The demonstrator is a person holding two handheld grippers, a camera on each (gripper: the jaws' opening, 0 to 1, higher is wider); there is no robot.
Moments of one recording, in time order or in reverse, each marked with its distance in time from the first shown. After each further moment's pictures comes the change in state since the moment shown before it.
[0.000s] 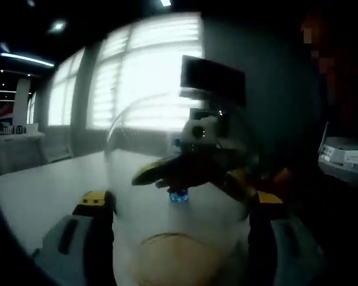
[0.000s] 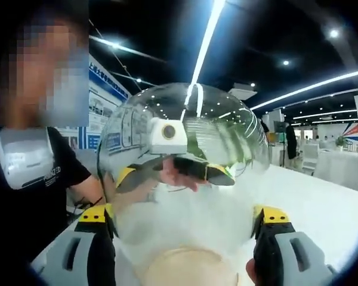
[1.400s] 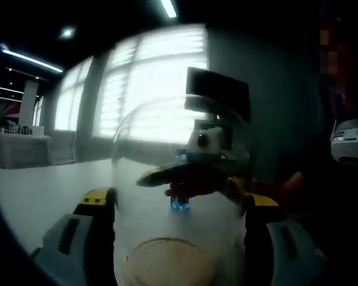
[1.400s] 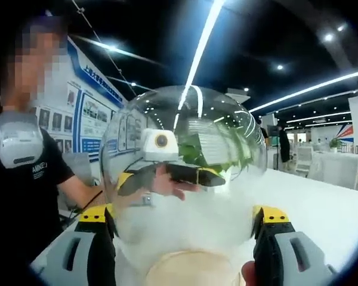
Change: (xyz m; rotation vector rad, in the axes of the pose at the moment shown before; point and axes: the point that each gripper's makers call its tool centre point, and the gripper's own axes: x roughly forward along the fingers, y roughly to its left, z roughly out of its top) left arm -0.010 -0.005 0.002 -0.022 -0.100 0.051; right arm -0.003 0.002 0.001 0.002 -0.034 -0.058
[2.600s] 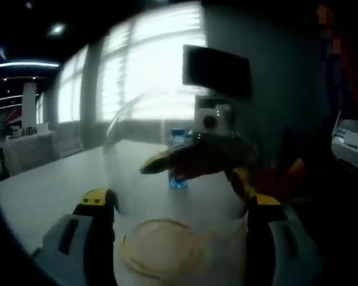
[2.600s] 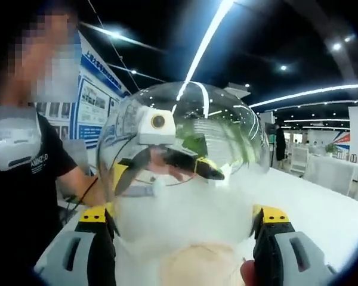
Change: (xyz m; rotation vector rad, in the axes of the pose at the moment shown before) left arm -0.006 -0.035 -0.006 0.069 0.212 0.049; right arm -0.001 0.037 -0.003 -0.069 0.085 -0.037
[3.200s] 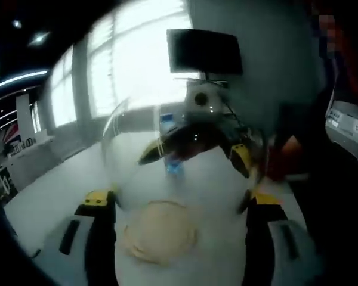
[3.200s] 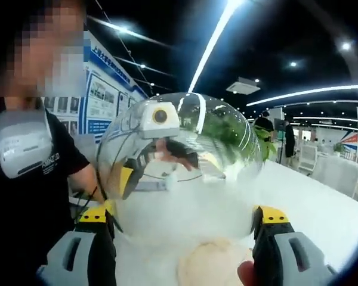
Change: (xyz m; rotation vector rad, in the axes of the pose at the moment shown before) left arm -0.015 -0.025 -0.010 0.112 0.122 -0.019; right arm -0.007 0.027 0.005 -0.005 0.044 0.071
